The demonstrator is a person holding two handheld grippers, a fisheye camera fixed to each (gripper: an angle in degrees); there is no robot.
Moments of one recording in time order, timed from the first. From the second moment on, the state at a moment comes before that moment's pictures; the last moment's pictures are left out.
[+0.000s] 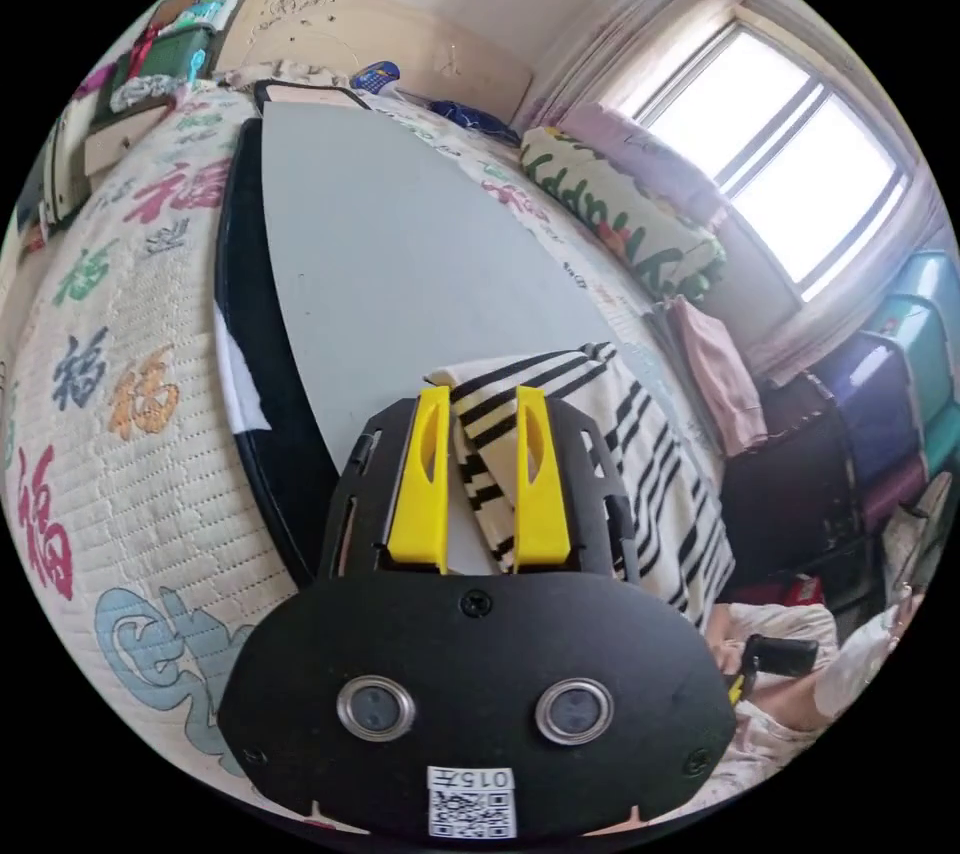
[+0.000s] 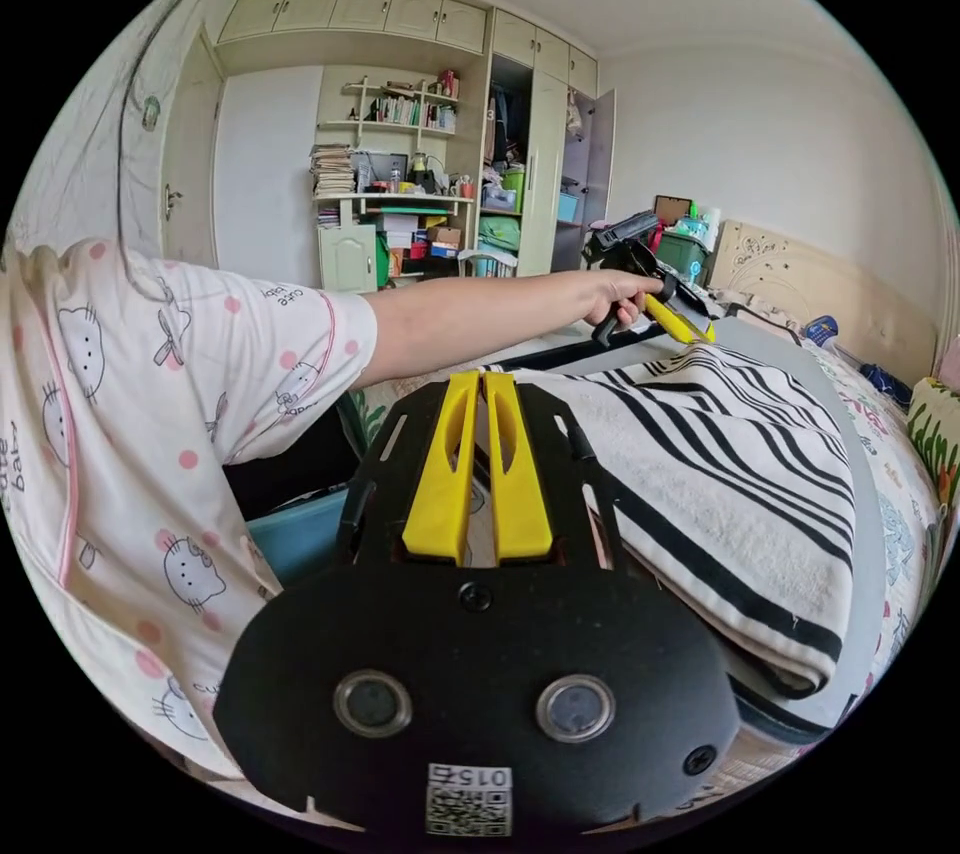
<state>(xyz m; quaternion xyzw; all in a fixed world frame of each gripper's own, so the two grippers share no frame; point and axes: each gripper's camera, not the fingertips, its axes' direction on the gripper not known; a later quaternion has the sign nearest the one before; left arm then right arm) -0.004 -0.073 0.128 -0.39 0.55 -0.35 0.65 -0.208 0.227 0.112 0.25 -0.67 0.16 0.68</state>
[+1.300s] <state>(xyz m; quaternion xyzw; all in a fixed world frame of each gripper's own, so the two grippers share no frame) -0.171 0.033 -0.423 -0.24 0.46 -0.44 0.73 -0.191 0.396 0.216 0.21 -0.53 0.18 0.80</state>
